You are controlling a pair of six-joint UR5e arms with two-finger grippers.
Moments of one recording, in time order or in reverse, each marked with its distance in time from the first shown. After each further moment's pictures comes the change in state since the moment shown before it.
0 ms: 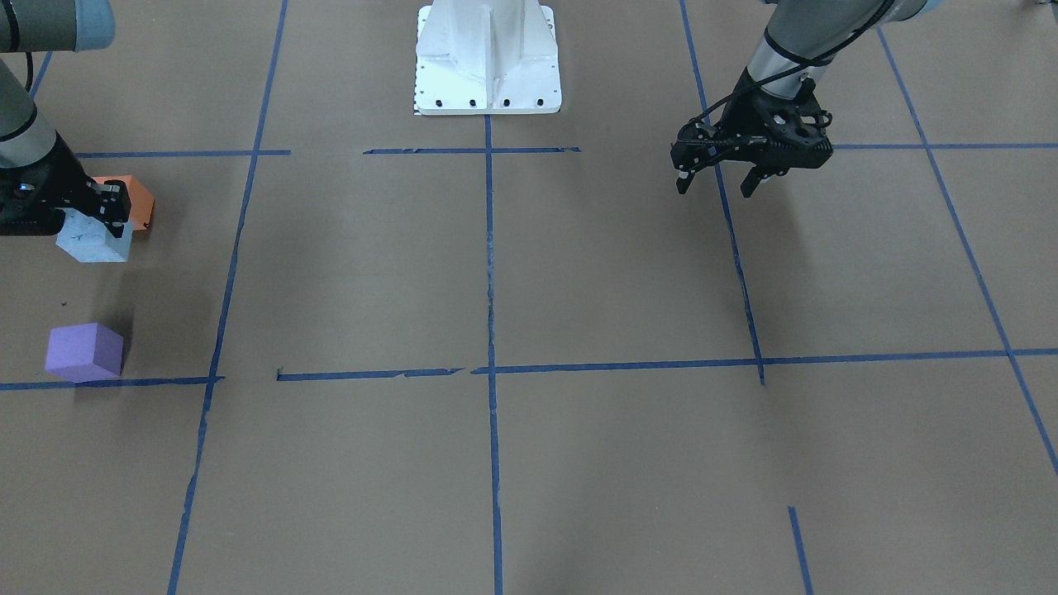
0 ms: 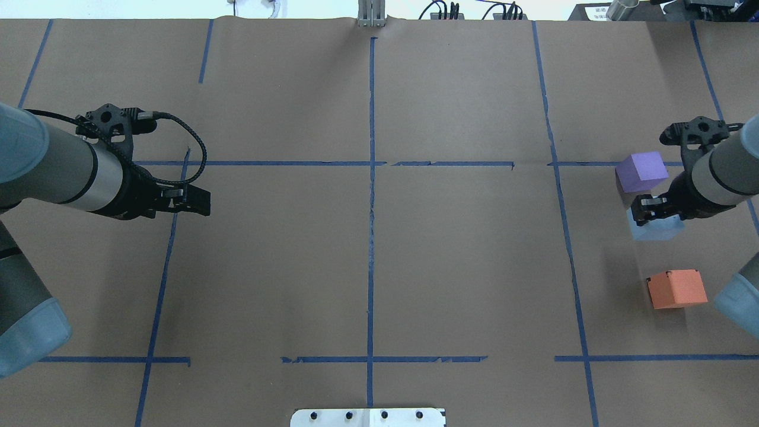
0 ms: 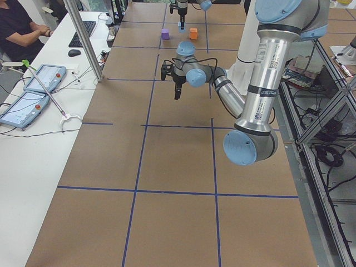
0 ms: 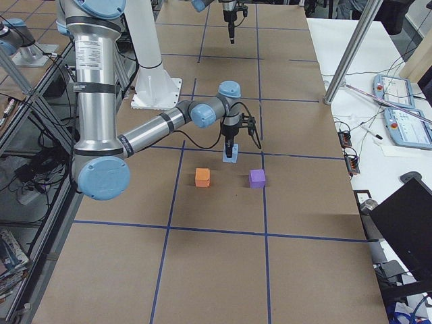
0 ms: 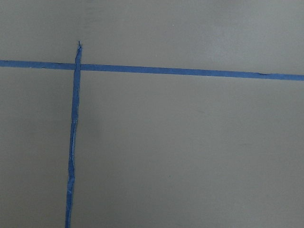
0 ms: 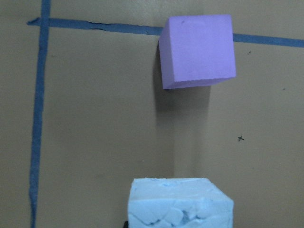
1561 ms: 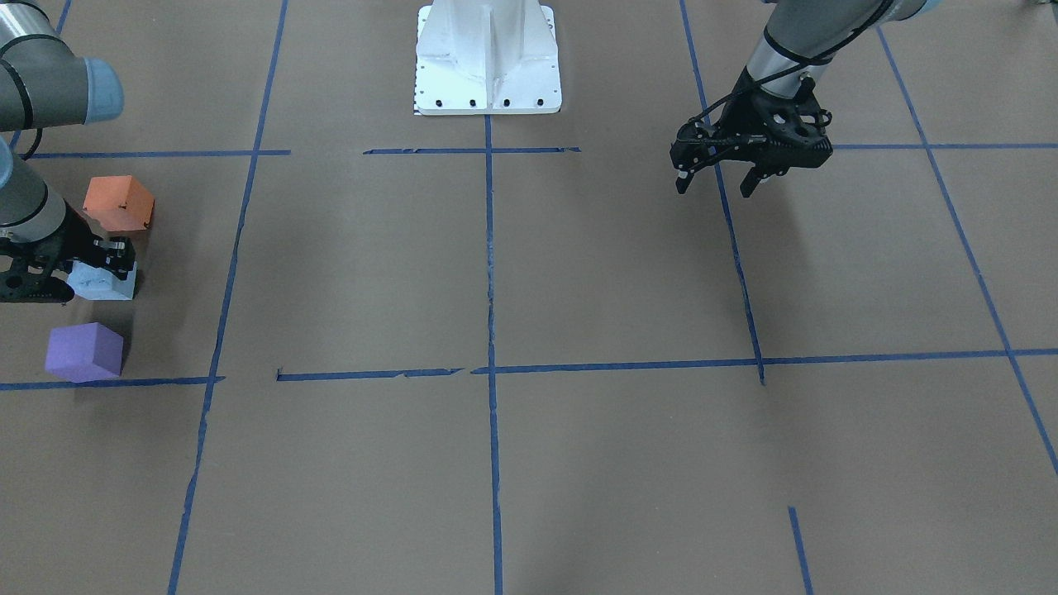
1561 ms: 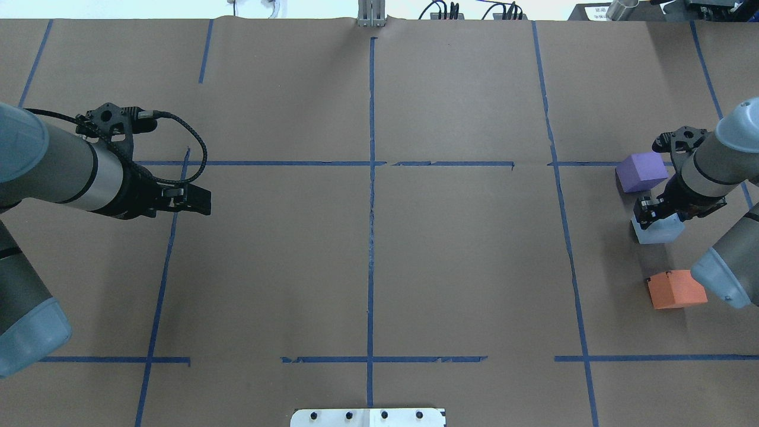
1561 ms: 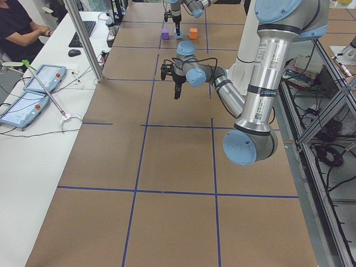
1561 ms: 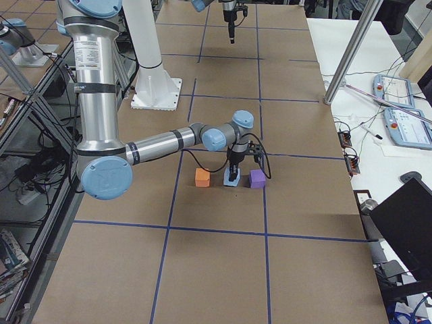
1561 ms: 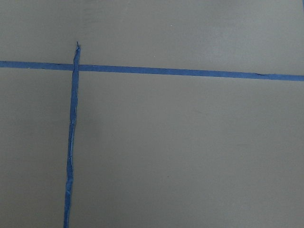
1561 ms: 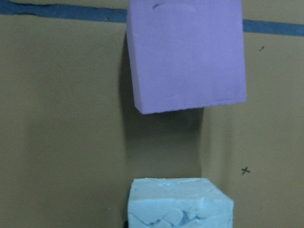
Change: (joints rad) left arm 0.000 -0.002 -0.001 0.000 0.001 0.000; right arm 0.011 0.132 -0.232 0.013 0.052 -0.019
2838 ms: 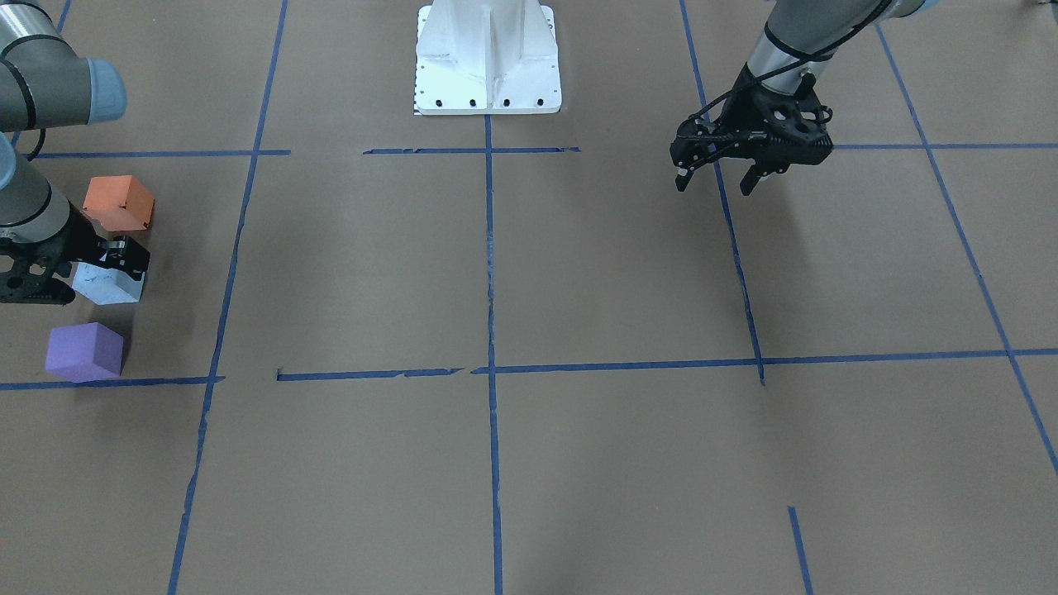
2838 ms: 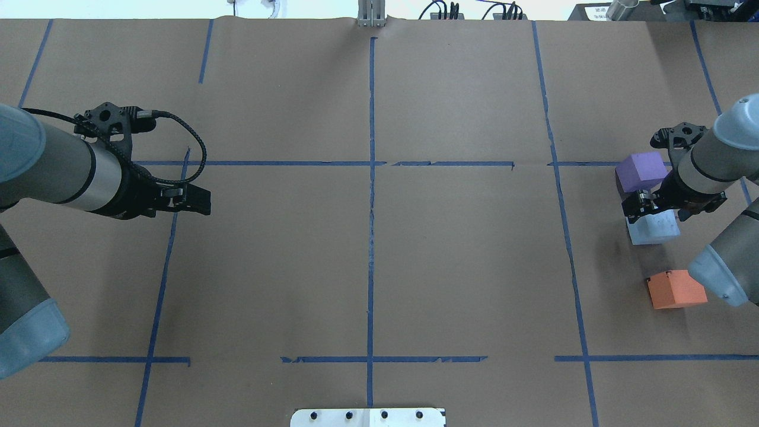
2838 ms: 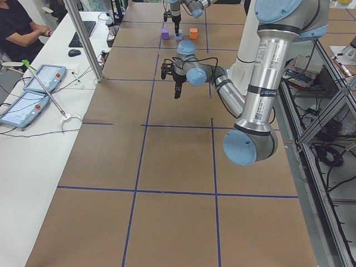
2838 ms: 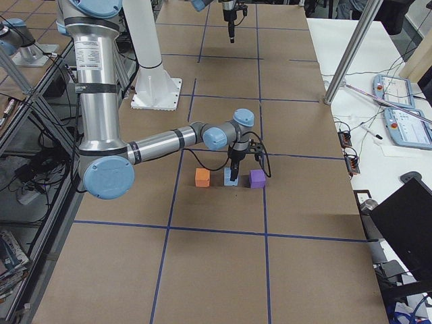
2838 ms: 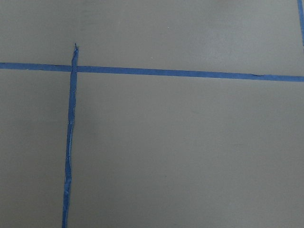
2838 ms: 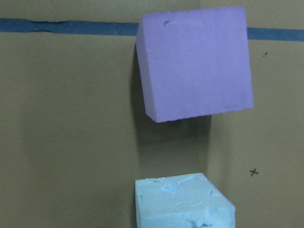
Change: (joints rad) left arm 0.000 0.002 -0.007 0.001 0.001 0.000; right arm 0.002 0.005 0.022 0.006 0.002 0.044
